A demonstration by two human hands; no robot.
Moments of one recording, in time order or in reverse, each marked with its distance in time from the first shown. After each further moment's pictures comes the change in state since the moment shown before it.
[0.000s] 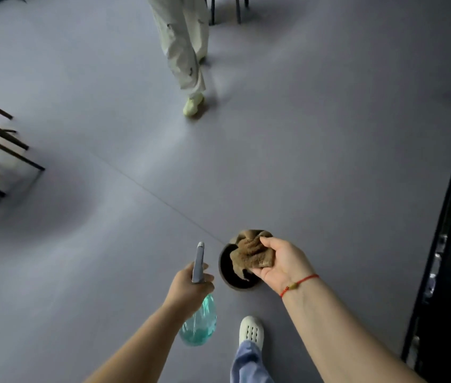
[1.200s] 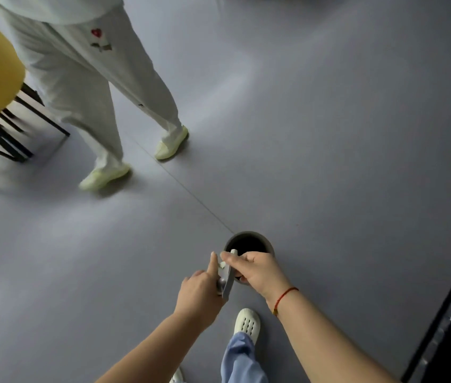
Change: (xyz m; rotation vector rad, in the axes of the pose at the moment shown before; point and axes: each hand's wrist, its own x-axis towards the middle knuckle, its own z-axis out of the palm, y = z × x) left_hand 0.001 0.001 0.044 0.675 0.047 0.191; right_hand 0.050 0.031 -0.017 -1.065 -0.201 -0.222
